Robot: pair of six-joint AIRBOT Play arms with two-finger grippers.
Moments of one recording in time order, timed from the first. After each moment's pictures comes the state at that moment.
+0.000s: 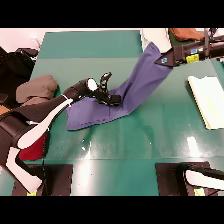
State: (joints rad) left arm -0.55 -1.79 1.45 0.94 -0.86 -1.58; right arm 0.00 -1.32 1.61 -0.68 1.44 1.24
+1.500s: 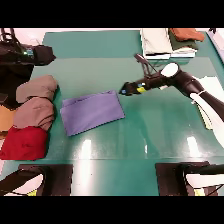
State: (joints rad) left arm -0.14 -1.11 1.46 1.27 -1.02 -1.57; right arm 0.28 -1.52 1.26 -0.76 1.02 1.19
